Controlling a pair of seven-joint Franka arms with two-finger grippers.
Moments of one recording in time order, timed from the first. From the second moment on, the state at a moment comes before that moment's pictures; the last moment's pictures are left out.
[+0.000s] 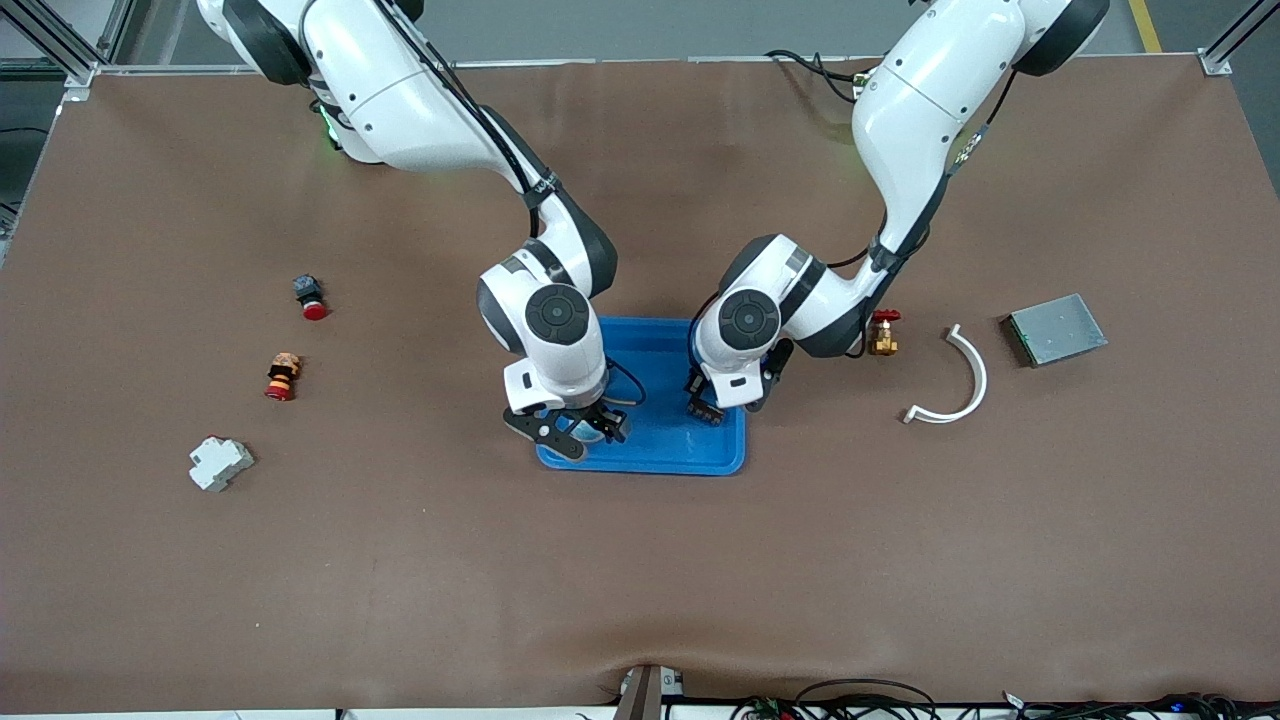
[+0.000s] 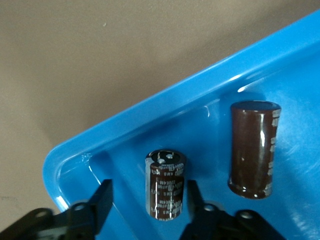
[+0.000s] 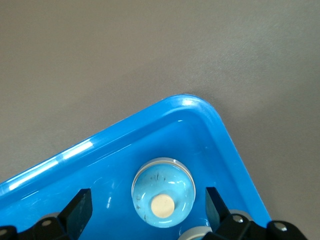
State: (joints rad) left arm -0.41 0.74 -0.30 -1.66 0.02 2.26 -1.70; right arm 0.66 0.82 -0.03 -1.39 -0.07 2.29 1.19
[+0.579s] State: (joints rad) left arm -0.41 0.73 -0.30 -1.65 0.03 2.26 -1.70; right arm 0.66 0.86 -0.04 -1.39 -0.12 2.31 1.20
